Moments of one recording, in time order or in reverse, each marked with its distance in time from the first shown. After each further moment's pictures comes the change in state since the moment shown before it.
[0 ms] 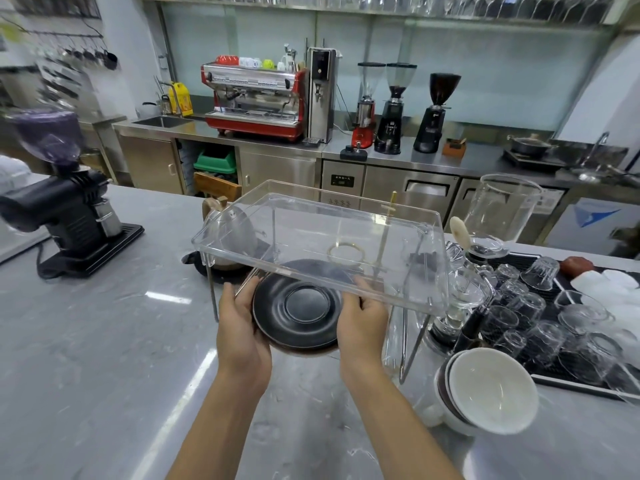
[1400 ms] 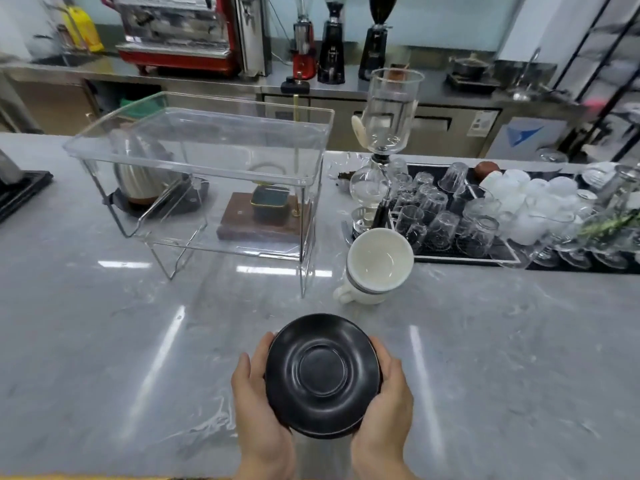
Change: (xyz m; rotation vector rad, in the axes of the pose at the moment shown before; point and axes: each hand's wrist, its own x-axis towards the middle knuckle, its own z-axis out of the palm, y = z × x) left_hand -0.212 -0.148 -0.004 -0.038 0.176 -0.376; right_hand -0.161 0.076 -0.207 0.279 0.358 0.327
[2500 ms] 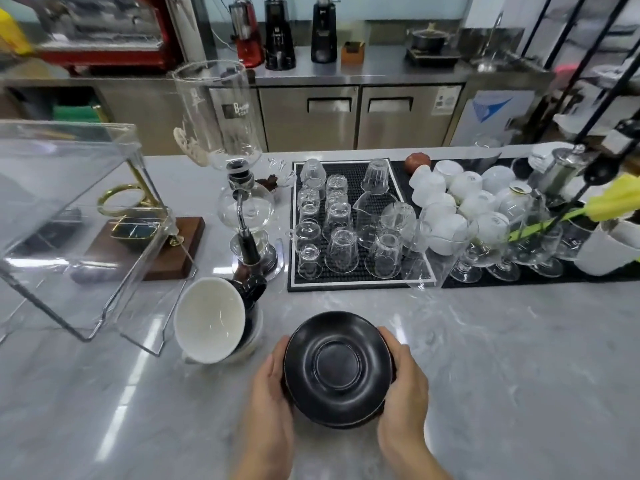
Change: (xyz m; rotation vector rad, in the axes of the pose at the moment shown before) left_hand 0.043 -0.163 0.199 0.226 -0.131 -0.089; right_hand 0.223 -0.124 -0.137 -0.096 0.012 -0.097
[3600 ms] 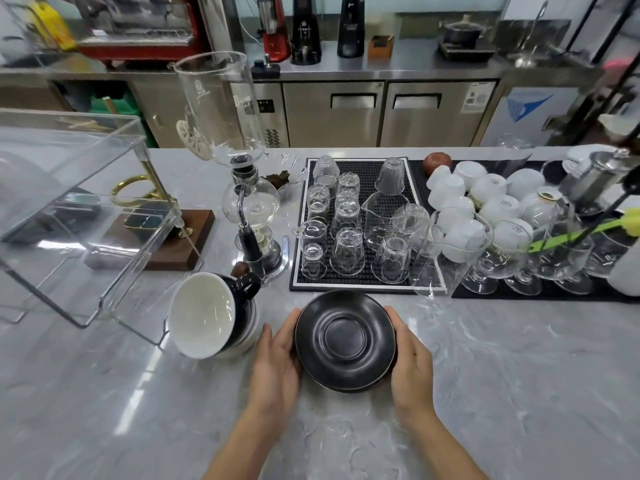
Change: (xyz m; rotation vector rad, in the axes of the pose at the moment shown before) left_hand 0.047 -0.006 0.020 -0.095 -0.168 -0.014; right_hand 0.088 0.023 -0.020 -0.175 -0.261 -0.231
